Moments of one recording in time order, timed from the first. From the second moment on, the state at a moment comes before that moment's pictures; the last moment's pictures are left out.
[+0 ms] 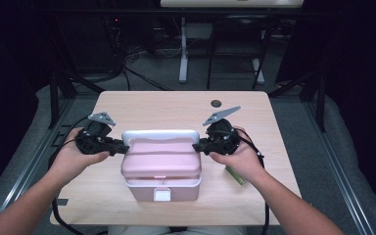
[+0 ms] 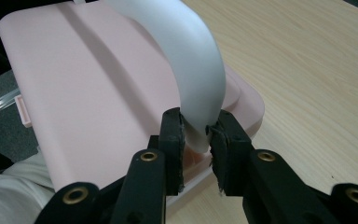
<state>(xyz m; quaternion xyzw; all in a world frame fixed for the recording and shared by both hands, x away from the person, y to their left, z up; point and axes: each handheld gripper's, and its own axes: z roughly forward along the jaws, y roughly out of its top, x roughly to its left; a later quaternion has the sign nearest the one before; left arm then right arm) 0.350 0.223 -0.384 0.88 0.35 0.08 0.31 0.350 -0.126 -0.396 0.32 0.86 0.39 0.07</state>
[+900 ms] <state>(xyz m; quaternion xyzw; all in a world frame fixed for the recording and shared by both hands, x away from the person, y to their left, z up) 0.315 0.217 -0.415 0.92 0.28 0.04 0.26 0.358 -0.130 -0.387 0.34 0.85 0.40 0.05</state>
